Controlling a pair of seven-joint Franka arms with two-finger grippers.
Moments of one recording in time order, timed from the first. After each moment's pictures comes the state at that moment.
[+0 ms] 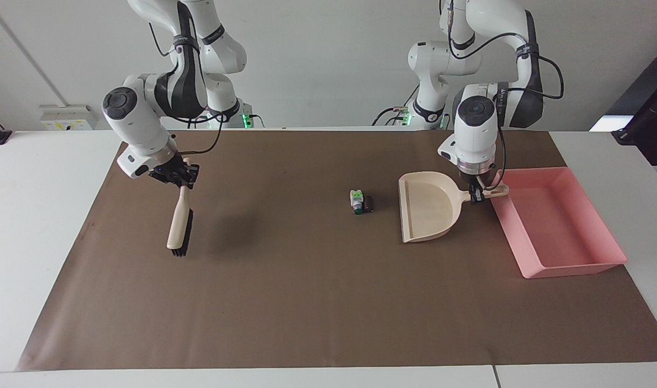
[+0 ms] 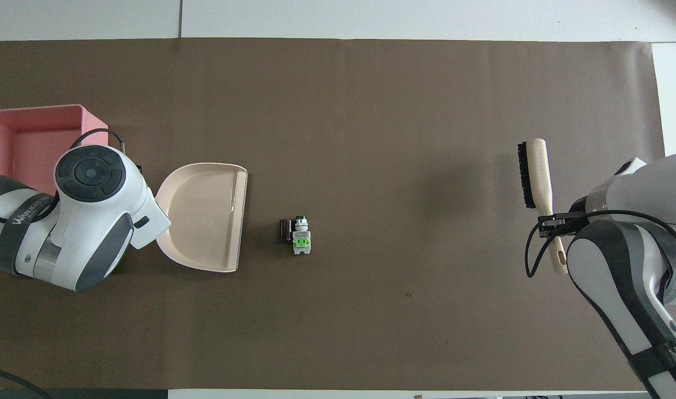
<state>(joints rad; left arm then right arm) -0.21 -0.01 -0.07 -2.17 0.40 2.04 1.25 -0.01 -0.11 0.01 -2.25 0.02 1.99 -0.03</state>
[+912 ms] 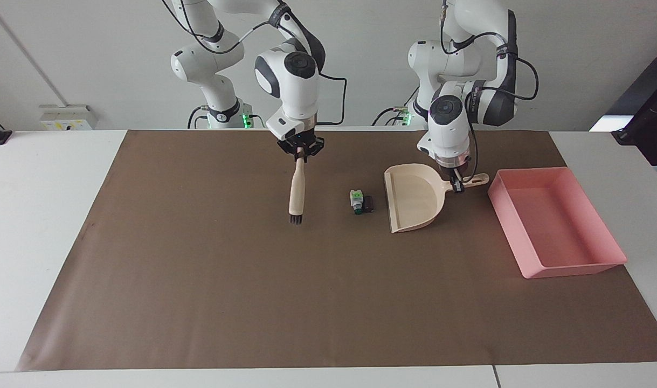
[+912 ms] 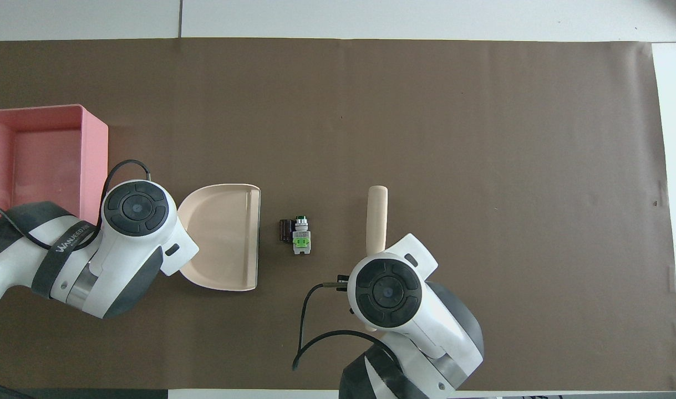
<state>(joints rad) -0.28 -0.06 -0.07 -2.30 0.41 2.05 1.11 0.72 -0.03 0.02 -2.20 0.02 2.10 0.84</state>
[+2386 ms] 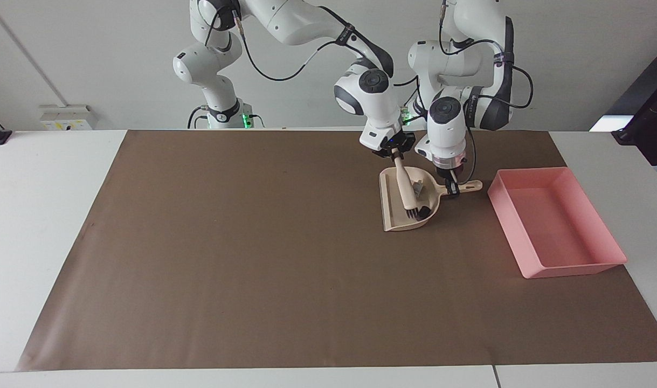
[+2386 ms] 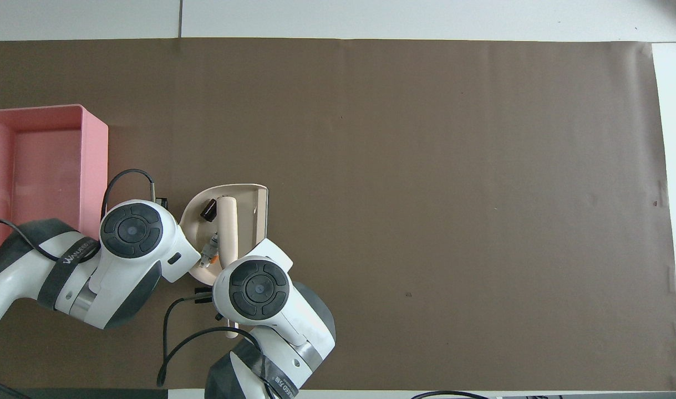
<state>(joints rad) -0.25 -0.08 -0.06 -2.42 0.42 2.27 1.08 0.83 0.41 0.15 -1.75 0.35 2.37 0.70</state>
